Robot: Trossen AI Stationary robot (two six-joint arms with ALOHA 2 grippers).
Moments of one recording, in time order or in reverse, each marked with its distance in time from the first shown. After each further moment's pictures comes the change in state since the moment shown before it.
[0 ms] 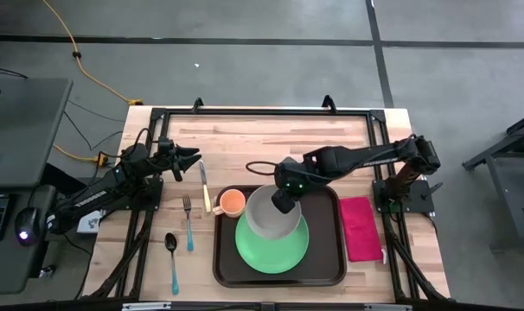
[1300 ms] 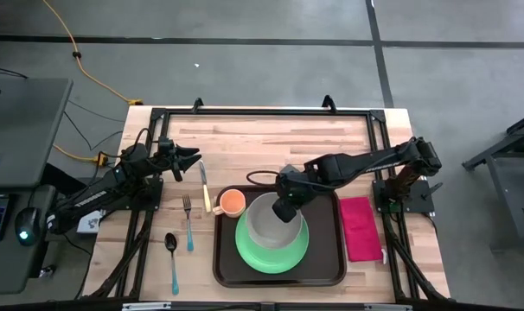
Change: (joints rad) left arm 0.000 0.000 0.000 0.000 0.000 0.000; right arm 0.065 0.000 0.000 0.016 -0.009 0.043
